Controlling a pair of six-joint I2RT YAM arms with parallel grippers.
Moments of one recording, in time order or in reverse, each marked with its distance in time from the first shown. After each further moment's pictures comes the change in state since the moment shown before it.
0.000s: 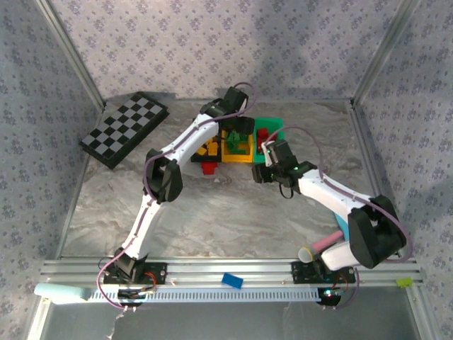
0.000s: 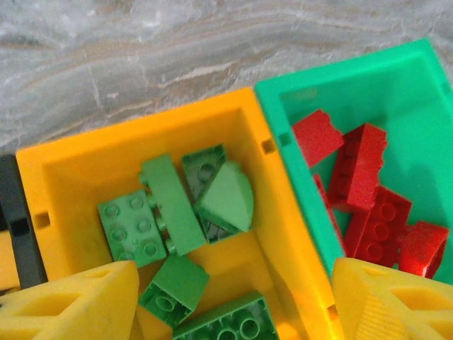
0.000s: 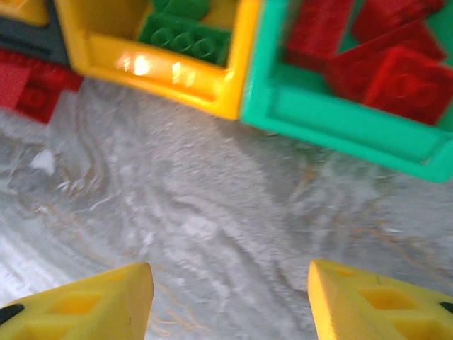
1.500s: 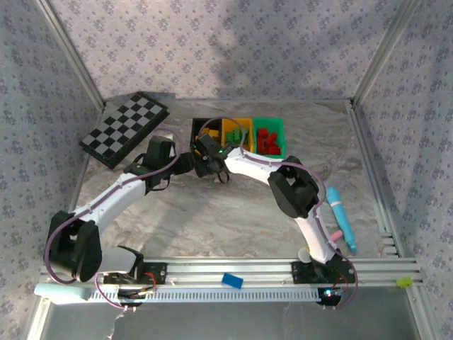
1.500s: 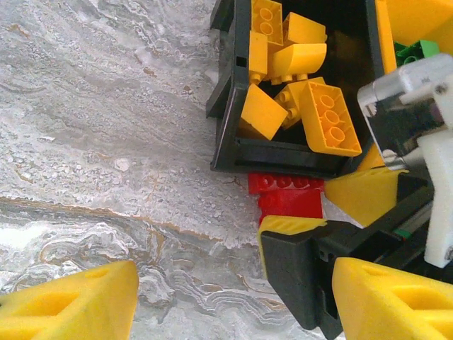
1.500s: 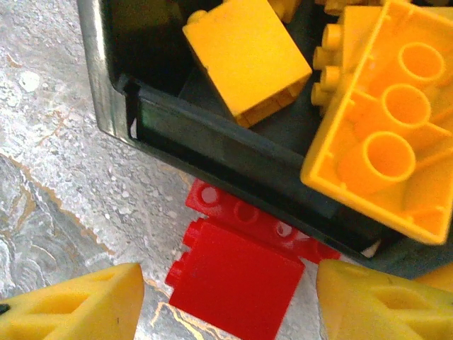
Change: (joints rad) left arm 0.227 -1.061 -1.443 0.516 0.008 -0.209; right arm 0.285 0.760 0.818 -0.186 0.130 0.135
